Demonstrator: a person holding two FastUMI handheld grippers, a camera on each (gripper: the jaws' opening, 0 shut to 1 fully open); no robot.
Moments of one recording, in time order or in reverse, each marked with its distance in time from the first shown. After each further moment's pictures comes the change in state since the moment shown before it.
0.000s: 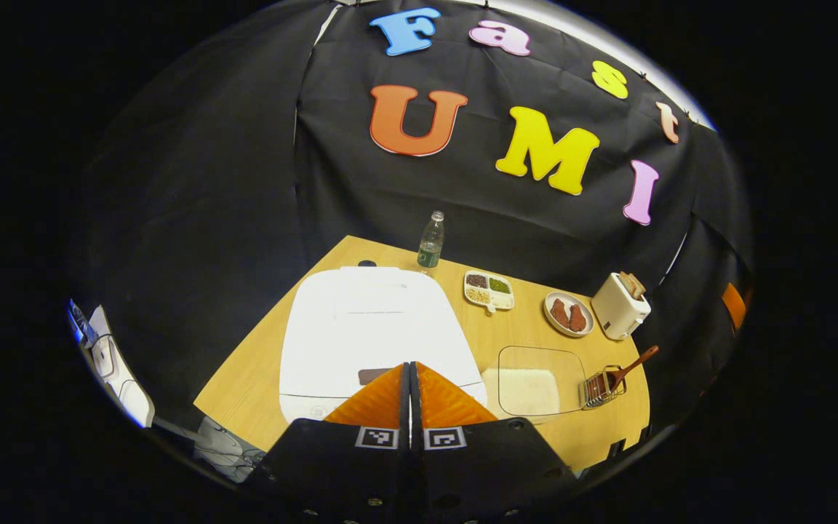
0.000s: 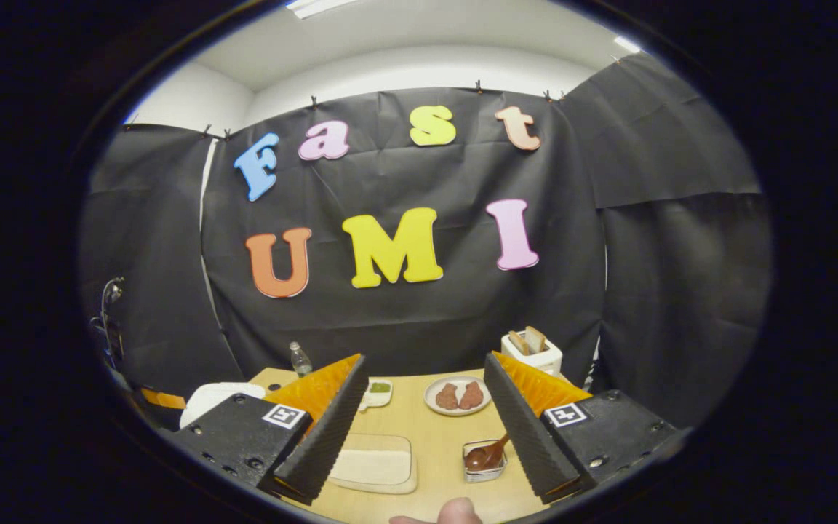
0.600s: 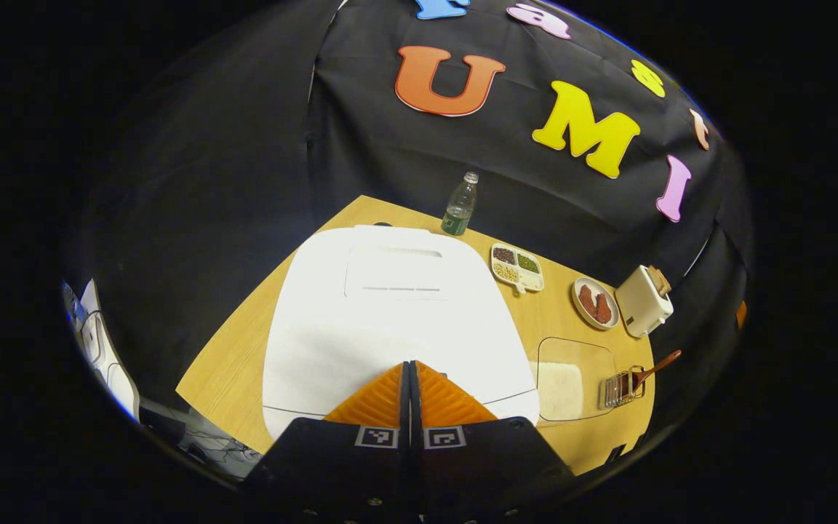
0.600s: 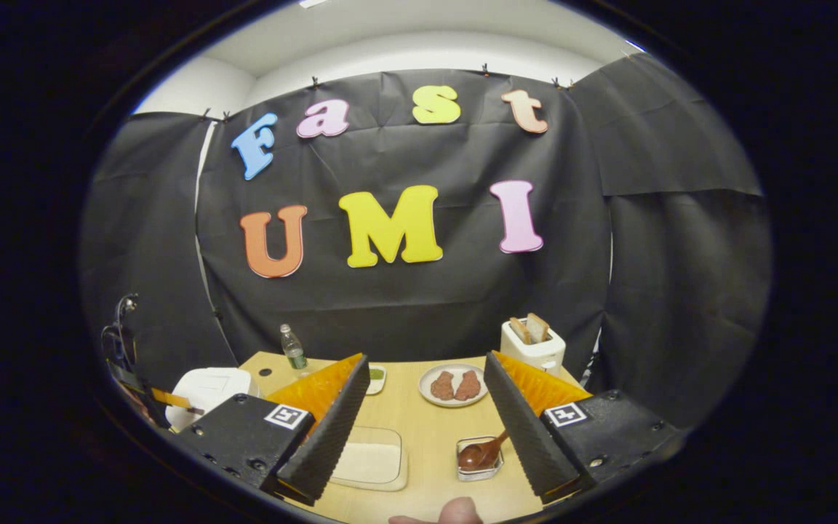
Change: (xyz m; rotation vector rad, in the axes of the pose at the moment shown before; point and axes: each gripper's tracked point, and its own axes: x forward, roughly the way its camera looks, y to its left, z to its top) left arm 0.050 0.030 -0.026 -0.052 0.112 0.036; right arm 0.027 0.000 -0.018 -0.027 0.059 0.017
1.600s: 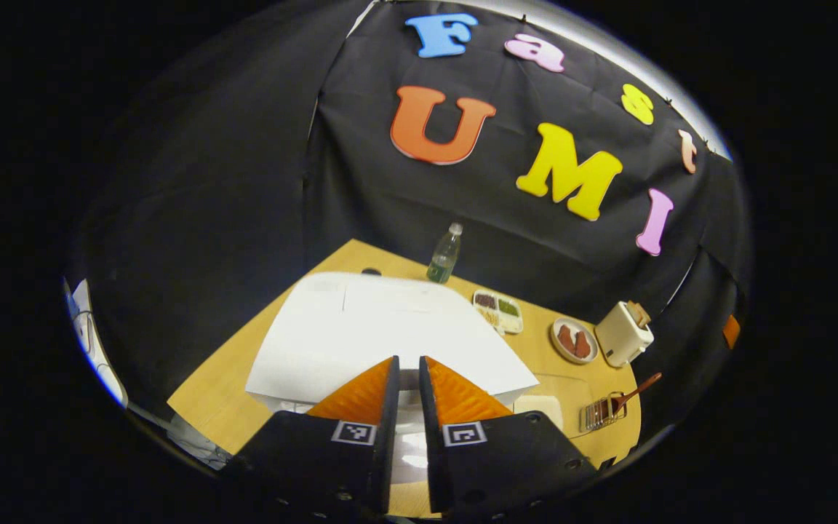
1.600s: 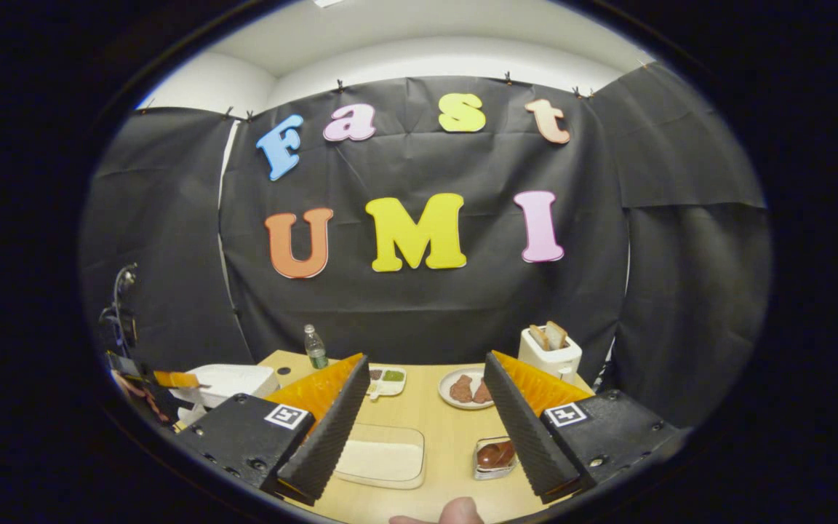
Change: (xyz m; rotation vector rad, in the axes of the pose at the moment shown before) left arm -0.042 -0.017 0.078 0.005 -0.309 -0.078; right arm -0.023 0.032 0.011 -0.037 -0.032 0.054
